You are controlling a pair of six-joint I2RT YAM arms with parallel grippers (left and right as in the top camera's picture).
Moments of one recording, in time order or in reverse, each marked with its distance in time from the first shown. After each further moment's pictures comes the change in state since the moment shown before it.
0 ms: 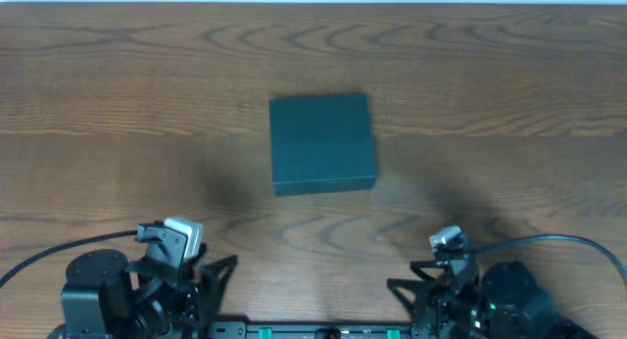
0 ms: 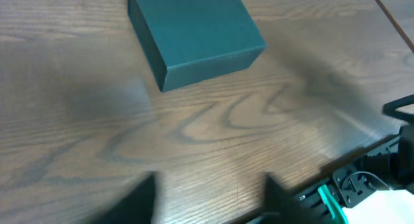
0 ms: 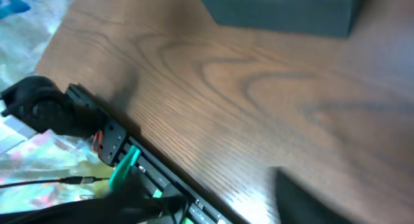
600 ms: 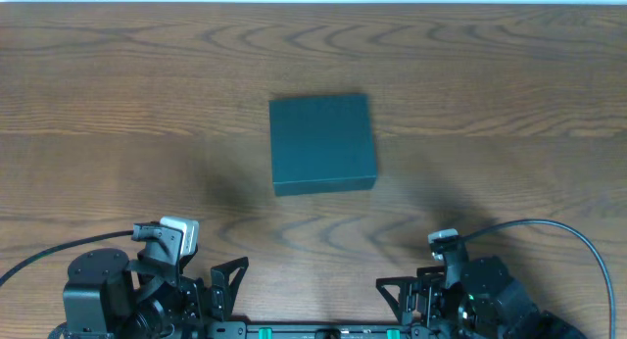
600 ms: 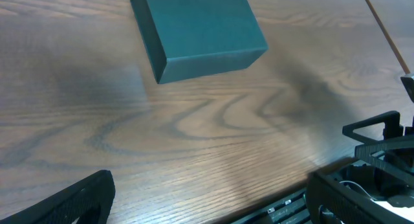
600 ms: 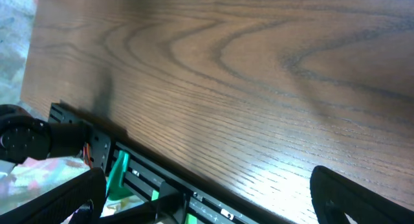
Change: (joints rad) left arm 0.000 0.000 -0.003 -0.005 0.000 -0.080; right arm 0.000 0.000 -0.096 -0.003 0.025 0.204
